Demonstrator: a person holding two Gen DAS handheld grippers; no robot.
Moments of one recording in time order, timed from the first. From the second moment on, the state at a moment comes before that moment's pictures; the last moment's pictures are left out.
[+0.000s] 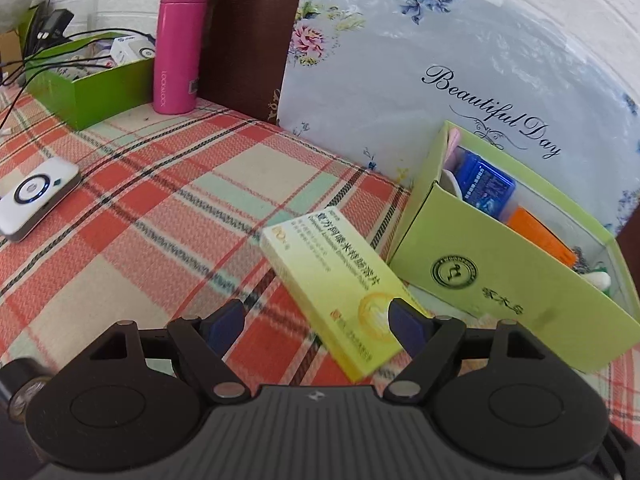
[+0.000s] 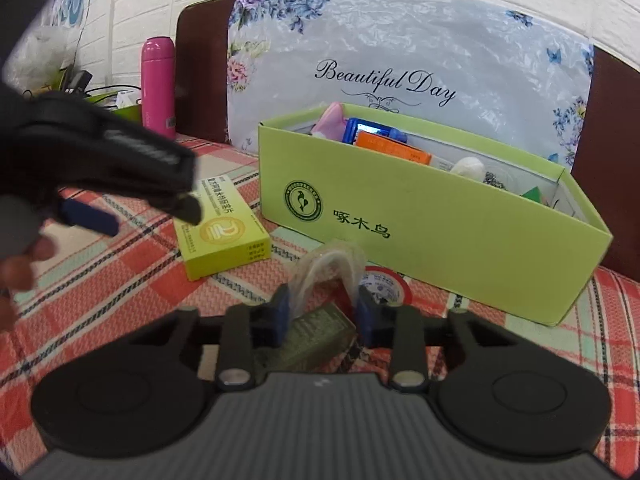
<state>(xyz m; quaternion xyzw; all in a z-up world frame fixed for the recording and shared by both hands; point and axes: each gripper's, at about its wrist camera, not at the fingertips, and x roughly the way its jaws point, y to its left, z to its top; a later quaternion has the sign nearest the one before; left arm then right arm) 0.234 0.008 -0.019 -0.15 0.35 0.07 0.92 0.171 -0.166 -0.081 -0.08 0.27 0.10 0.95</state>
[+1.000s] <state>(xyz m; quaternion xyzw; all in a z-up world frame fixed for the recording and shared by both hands) 0.183 0.049 -0.034 -0.11 0.37 -0.01 0.92 0.111 -0.192 -0.064 -0.07 0.26 0.14 0.95</state>
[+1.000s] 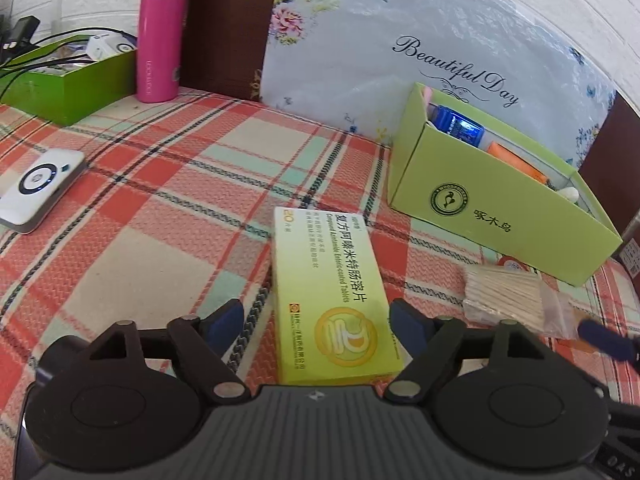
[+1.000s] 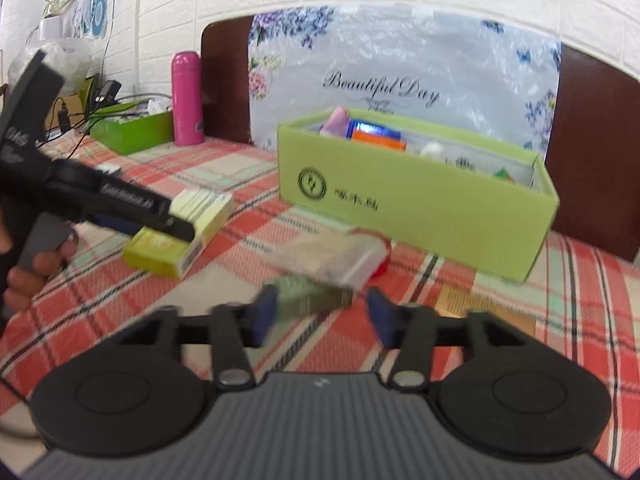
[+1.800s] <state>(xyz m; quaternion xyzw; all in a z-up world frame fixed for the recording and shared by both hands) 0.192 0.030 -0.041 -0.04 0.37 -0.03 0.93 0.161 -0.176 -0.064 -0.12 0.28 0.13 0.94</state>
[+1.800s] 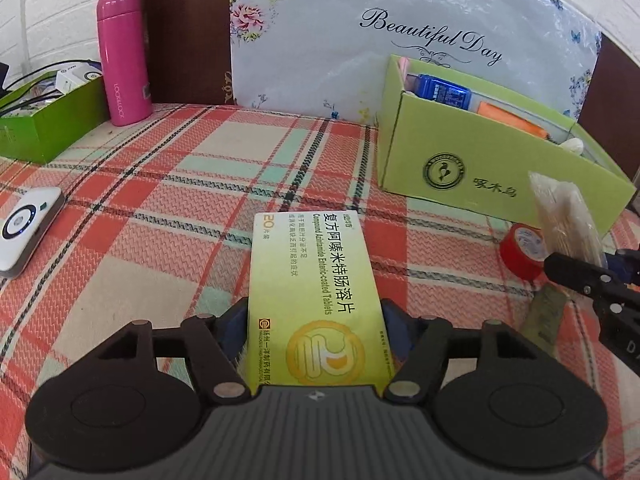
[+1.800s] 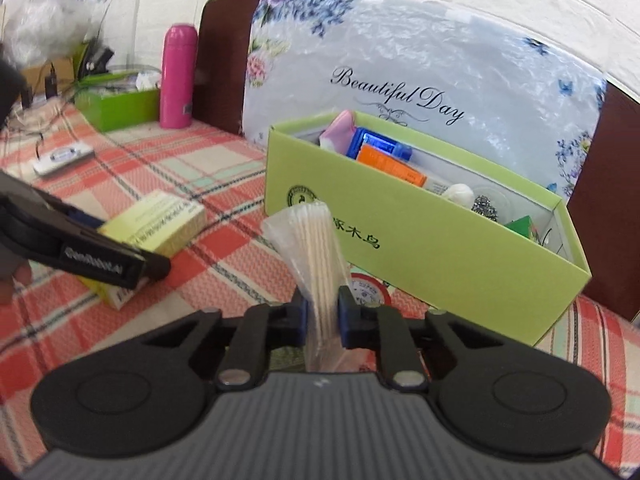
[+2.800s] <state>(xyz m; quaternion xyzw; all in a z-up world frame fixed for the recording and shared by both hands) 0.276 -0.051 0.095 -0.08 0.23 -0.12 0.96 0.207 -0.291 0.029 0.02 0.16 0.00 0.99</state>
